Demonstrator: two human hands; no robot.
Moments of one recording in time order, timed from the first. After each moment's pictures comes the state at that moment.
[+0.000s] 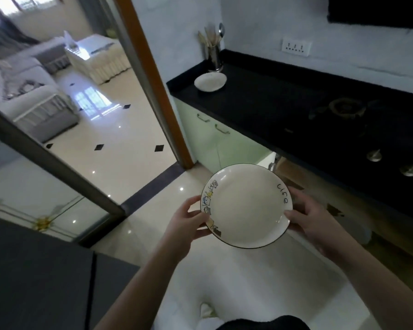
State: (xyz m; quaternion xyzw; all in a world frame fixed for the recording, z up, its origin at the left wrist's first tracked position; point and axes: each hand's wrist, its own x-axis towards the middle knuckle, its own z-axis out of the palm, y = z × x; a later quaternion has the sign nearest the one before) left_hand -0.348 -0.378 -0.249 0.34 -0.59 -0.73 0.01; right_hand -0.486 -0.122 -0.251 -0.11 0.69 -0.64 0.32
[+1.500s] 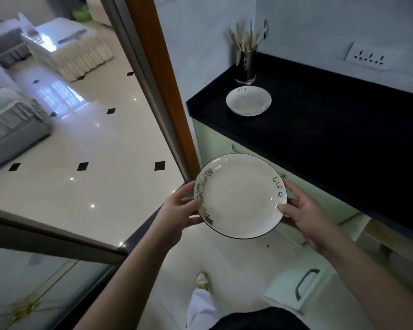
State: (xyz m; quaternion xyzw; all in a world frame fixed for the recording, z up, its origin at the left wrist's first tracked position) left_hand -0.568 -0.800 -0.252 0.27 -0.60 -0.75 -0.03; right_hand -0.678 -0.531 -0.273 -0.04 0.68 -0.67 0.29
